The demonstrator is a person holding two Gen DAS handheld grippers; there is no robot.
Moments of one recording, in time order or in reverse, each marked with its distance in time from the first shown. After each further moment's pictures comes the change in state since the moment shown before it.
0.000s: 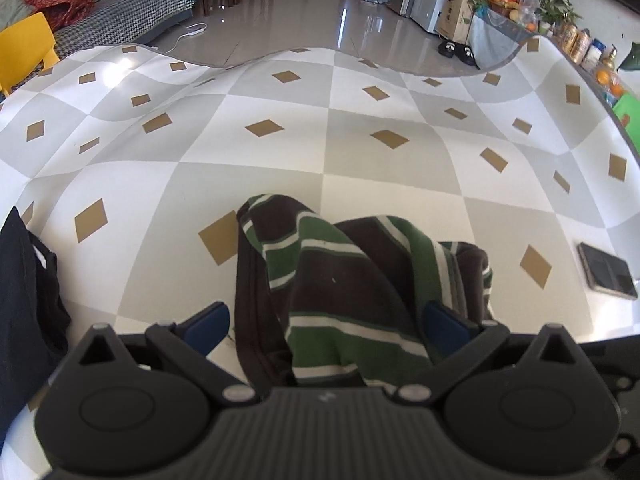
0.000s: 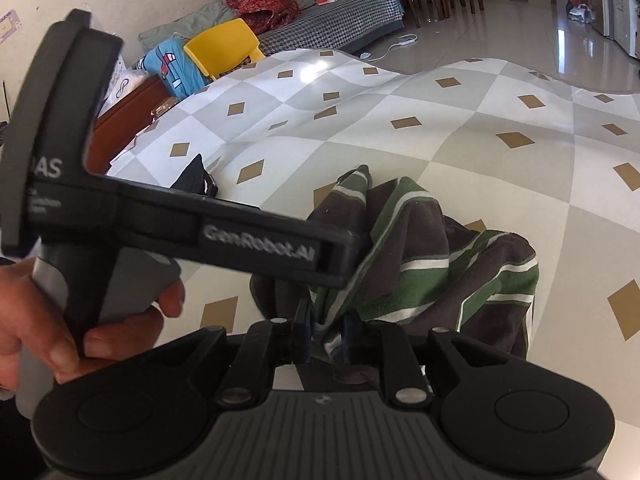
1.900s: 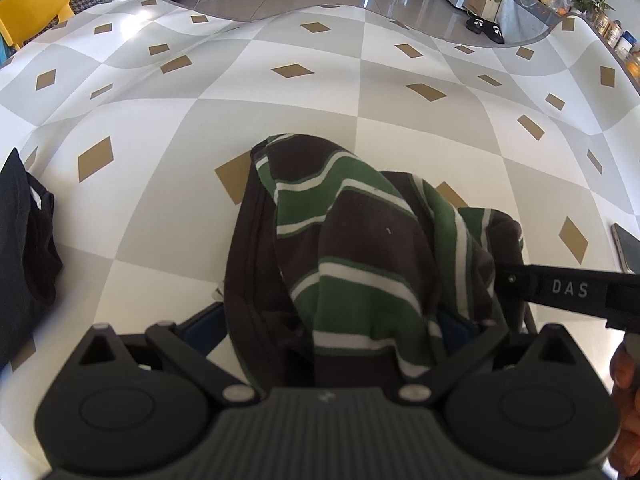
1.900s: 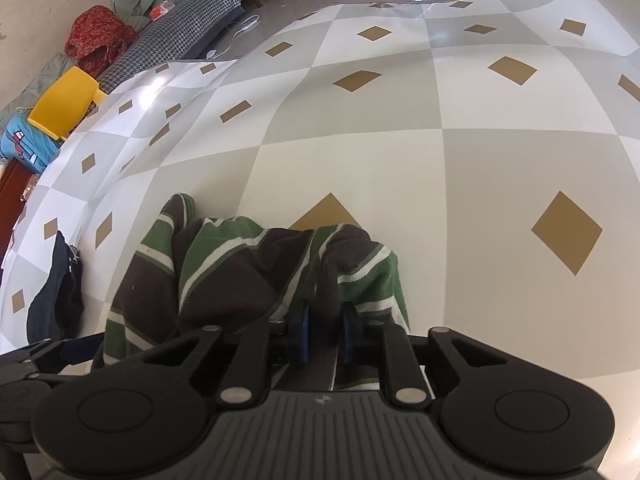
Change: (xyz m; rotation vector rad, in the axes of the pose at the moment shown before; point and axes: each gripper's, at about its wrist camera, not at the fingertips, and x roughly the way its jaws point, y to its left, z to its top) left arm 0.024 0.018 -0.019 -0.076 0.083 0.013; right arm 0.038 -0.082 0.013 0.401 0.042 -0.249
